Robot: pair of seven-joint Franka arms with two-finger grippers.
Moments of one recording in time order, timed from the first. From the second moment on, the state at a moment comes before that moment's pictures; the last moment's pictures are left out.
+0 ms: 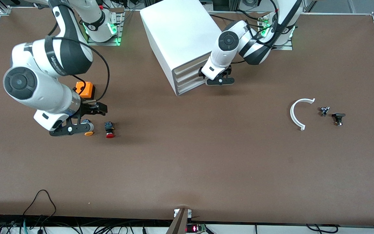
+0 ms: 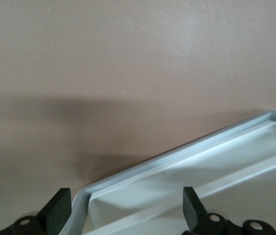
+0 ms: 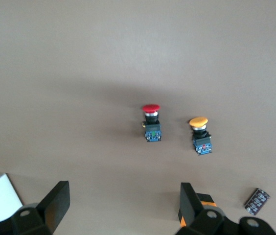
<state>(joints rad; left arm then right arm) -0.20 0.26 -0.58 -2.23 -0.04 2.39 -0.87 0.32 0.38 -0.06 -1.43 0.02 1.72 0.10</state>
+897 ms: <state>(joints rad) -0.09 0.02 -0.06 -2.03 -0.04 2.12 -0.40 0.06 0.13 -0.07 -1.53 -0.07 1.66 0.10</state>
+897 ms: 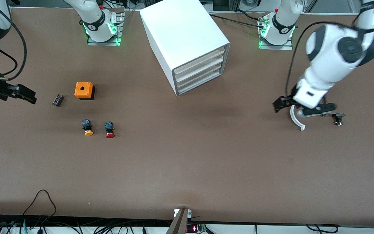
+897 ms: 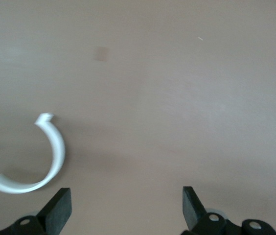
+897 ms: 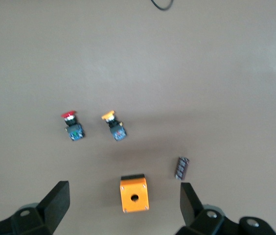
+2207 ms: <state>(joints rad) -0.06 0.09 0.01 -1.61 0.03 1.64 -0.33 0.06 0.02 -0.08 -1.63 -0.06 1.62 0.03</state>
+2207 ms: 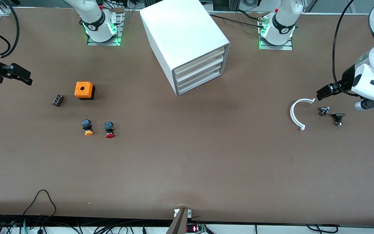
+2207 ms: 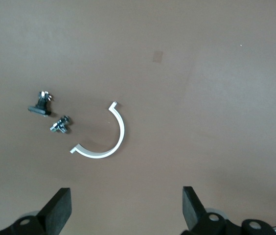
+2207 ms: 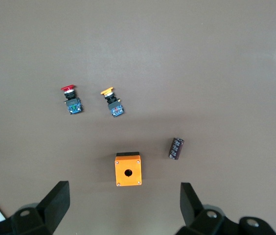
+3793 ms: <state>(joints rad) -0.04 0.12 -0.01 -1.55 0.03 1.57 -0.15 0.06 0.03 -0.08 -1.63 -0.06 1.59 0.02</state>
